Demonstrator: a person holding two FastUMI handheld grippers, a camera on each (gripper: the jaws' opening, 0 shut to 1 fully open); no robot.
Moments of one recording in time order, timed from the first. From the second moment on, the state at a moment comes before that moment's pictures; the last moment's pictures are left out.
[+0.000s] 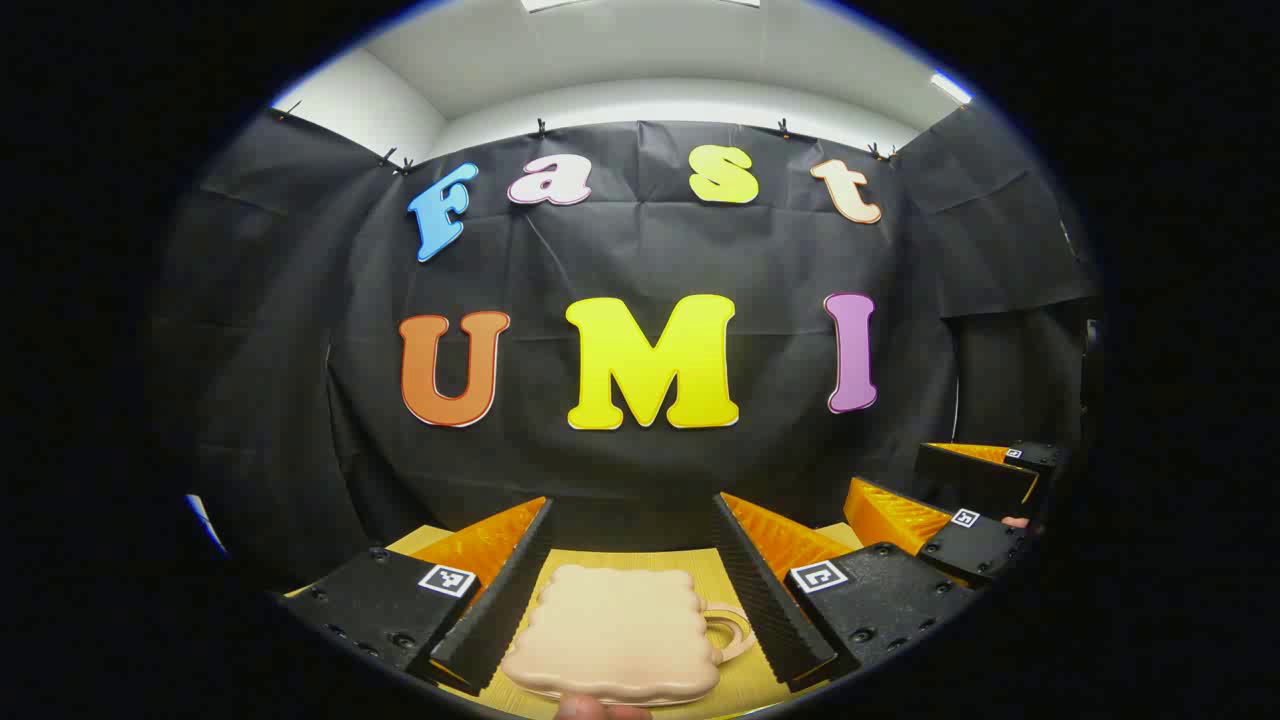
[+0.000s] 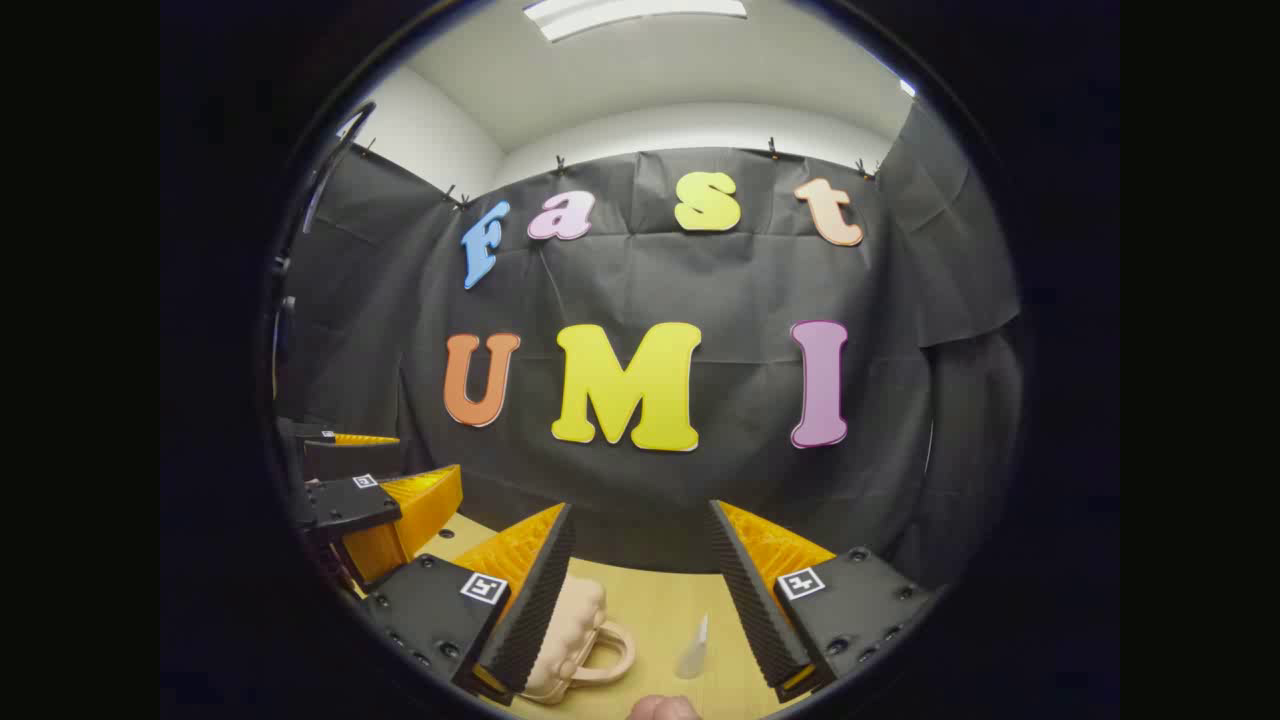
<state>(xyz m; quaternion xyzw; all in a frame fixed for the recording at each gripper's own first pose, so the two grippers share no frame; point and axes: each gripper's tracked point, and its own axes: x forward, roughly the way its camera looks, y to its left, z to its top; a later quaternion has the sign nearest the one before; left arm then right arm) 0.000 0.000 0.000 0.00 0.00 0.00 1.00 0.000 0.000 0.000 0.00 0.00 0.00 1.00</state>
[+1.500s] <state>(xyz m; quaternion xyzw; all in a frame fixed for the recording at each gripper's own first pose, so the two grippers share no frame) -0.004 -0.027 -0.038 -0.02 0.04 -0.01 1.00 -0.024 -0.058 -0.026 -0.02 0.04 -0.03 1.00</state>
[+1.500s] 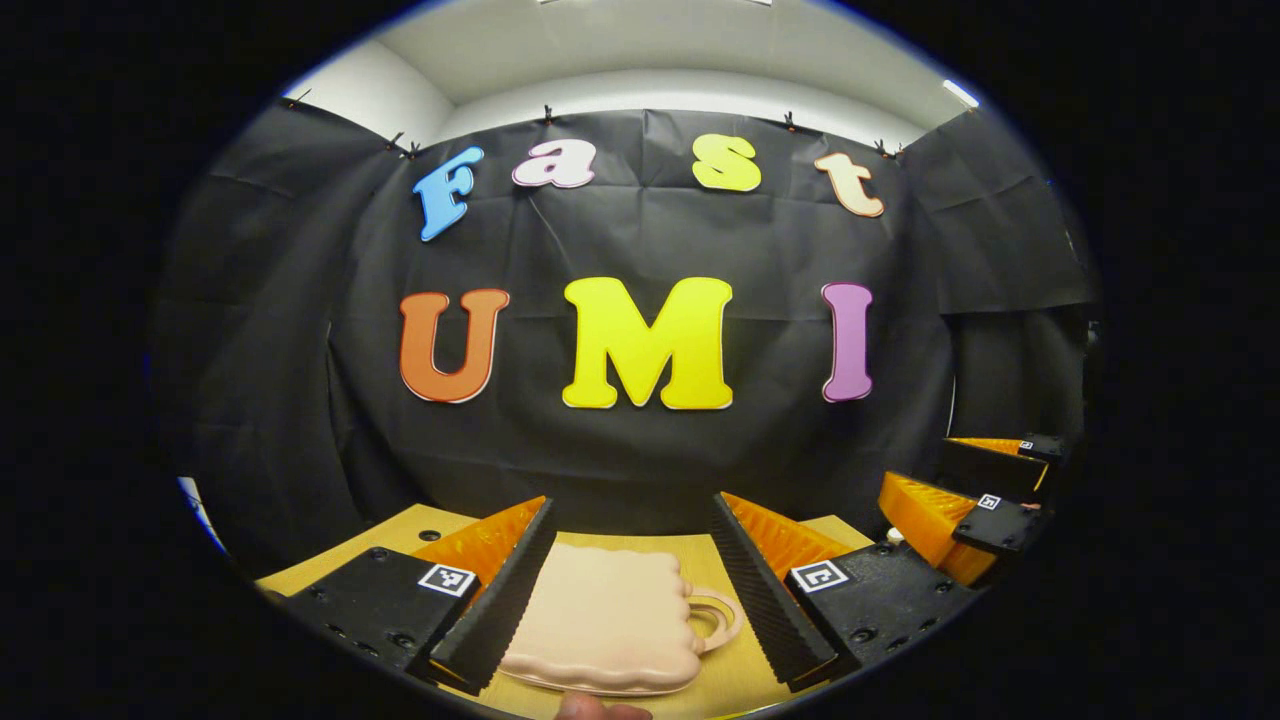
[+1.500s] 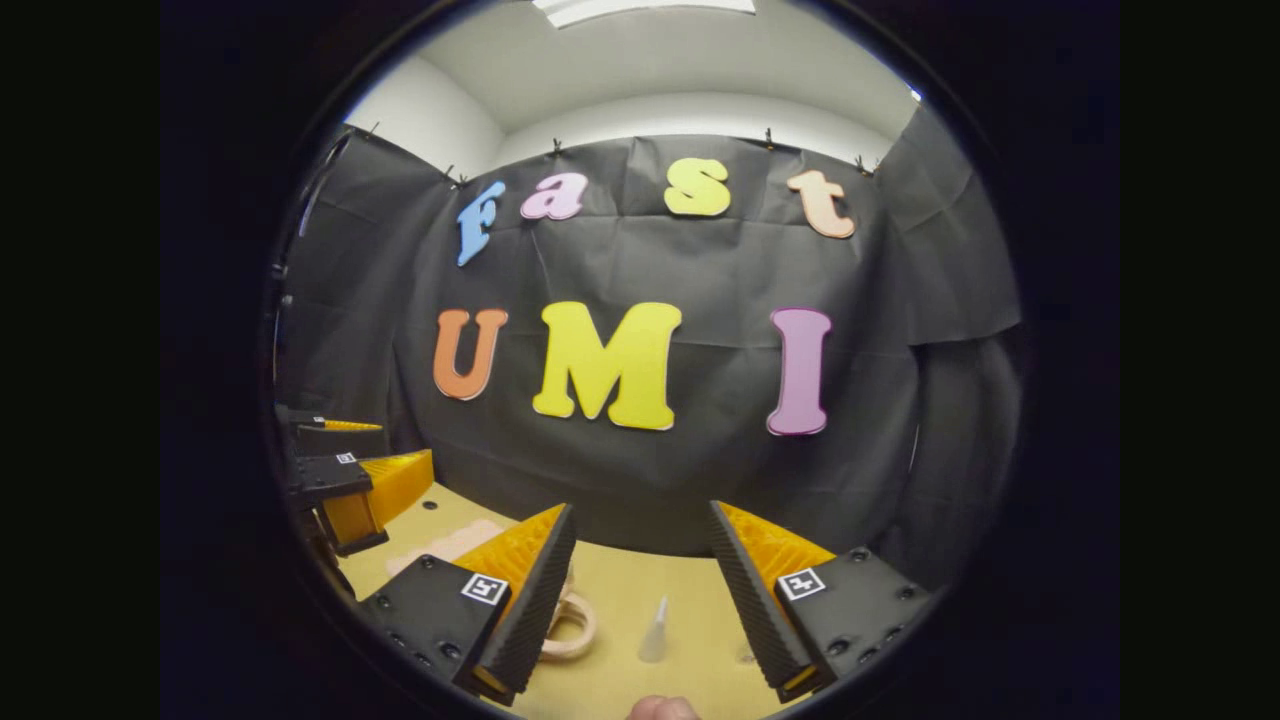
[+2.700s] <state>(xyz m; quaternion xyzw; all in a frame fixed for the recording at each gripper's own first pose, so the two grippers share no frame) 0.047 -0.126 -0.276 0.41 0.26 -0.08 0.87 -0.085 -0.247 -0.089 -0.06 0.12 -0.16 0.98</state>
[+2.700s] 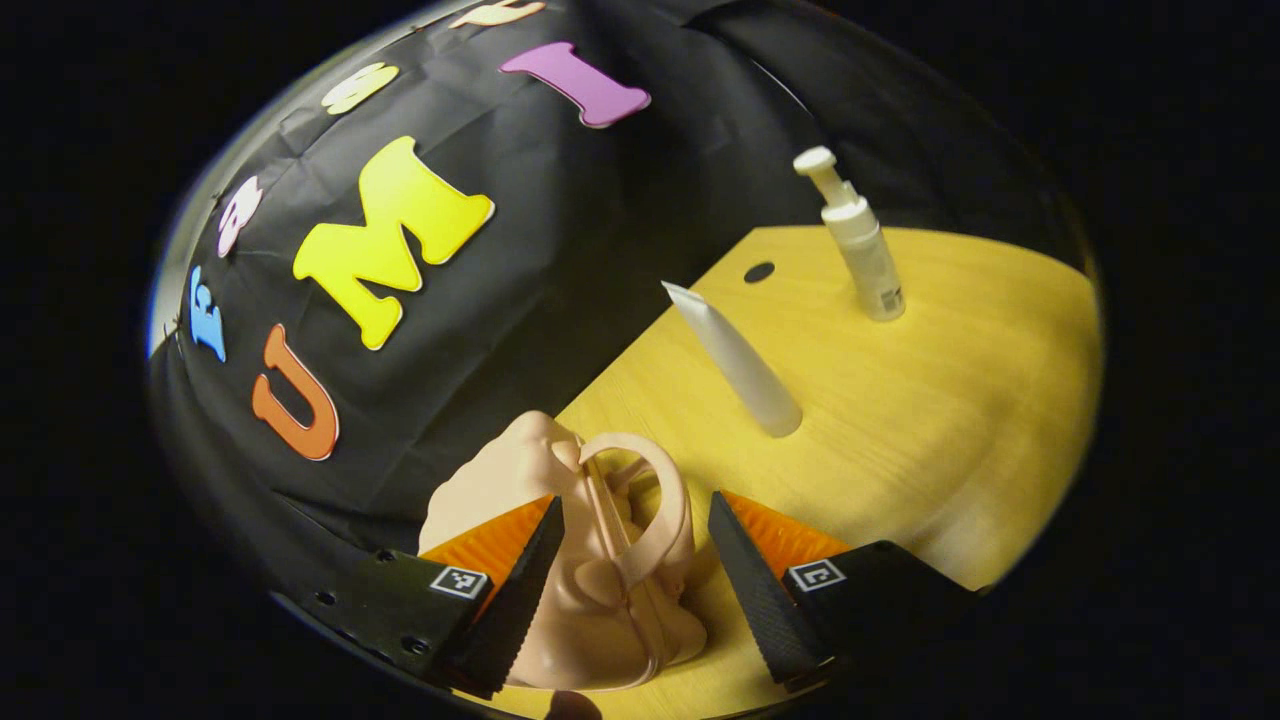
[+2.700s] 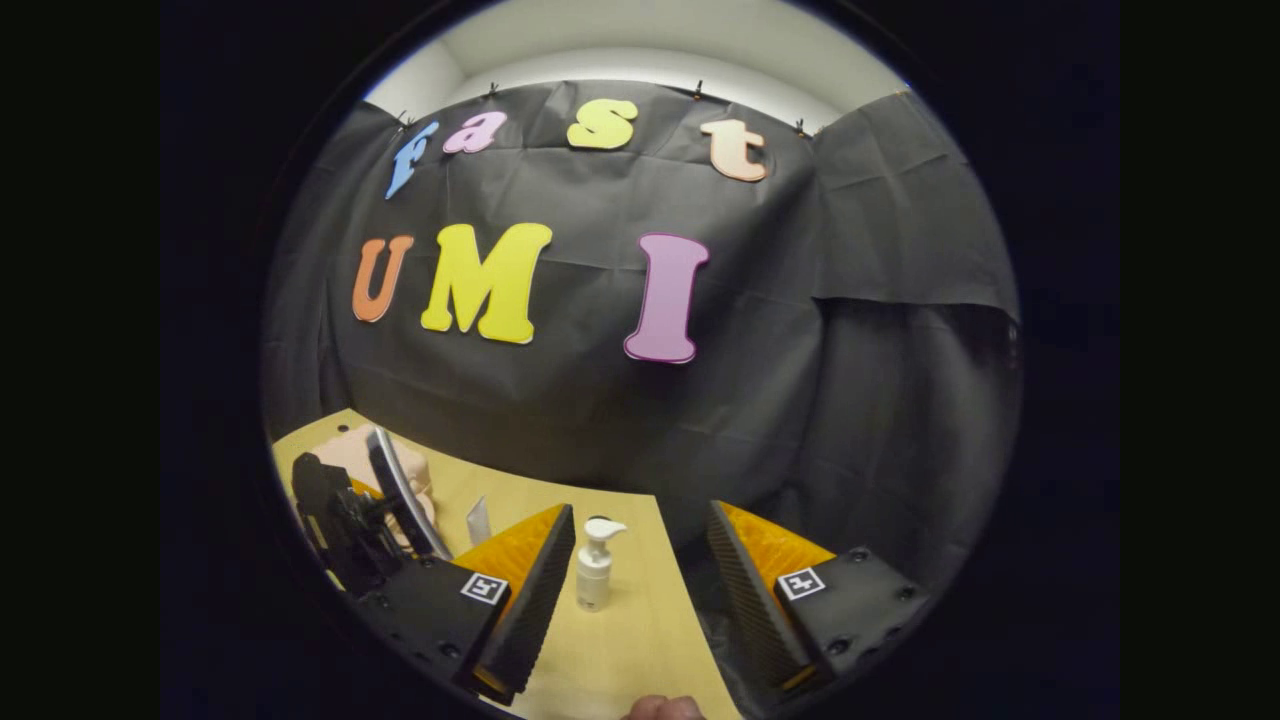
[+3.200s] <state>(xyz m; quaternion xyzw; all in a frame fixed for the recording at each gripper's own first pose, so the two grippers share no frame) 0.062 -0.106 -0.285 0.48 0.29 -0.06 0.83 -0.097 -0.263 -0.110 -0.04 0.14 -0.17 0.97</state>
